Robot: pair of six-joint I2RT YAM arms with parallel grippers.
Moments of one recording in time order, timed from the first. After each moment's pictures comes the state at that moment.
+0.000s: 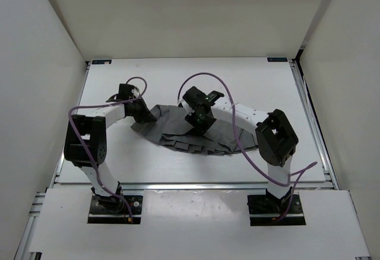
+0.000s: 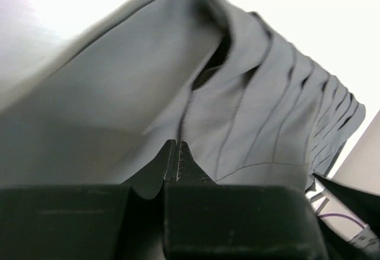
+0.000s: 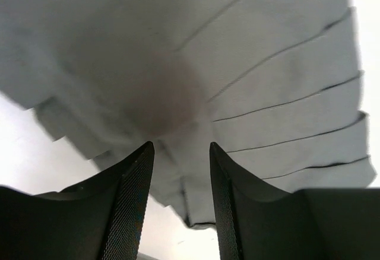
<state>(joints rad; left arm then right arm) -0.12 1.74 1.03 -0.29 0.38 -0.66 0.82 1.92 1.51 -0.86 0.09 -0.12</state>
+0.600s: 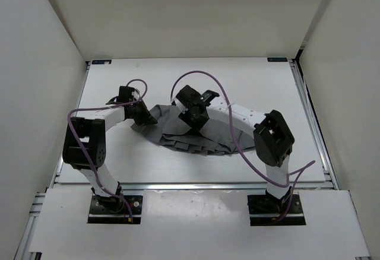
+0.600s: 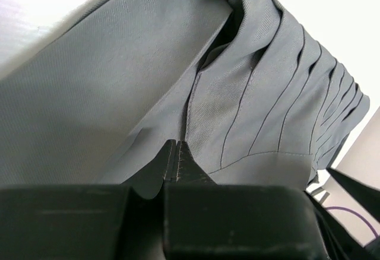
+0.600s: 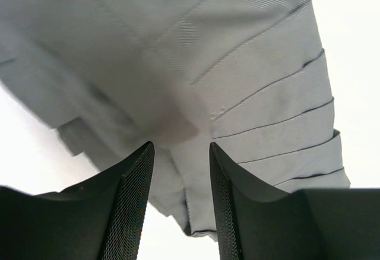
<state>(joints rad) -0.12 1.71 0.98 -0.28 0.39 -0.66 0.86 1.95 1.60 -0.85 0.14 -0.14</state>
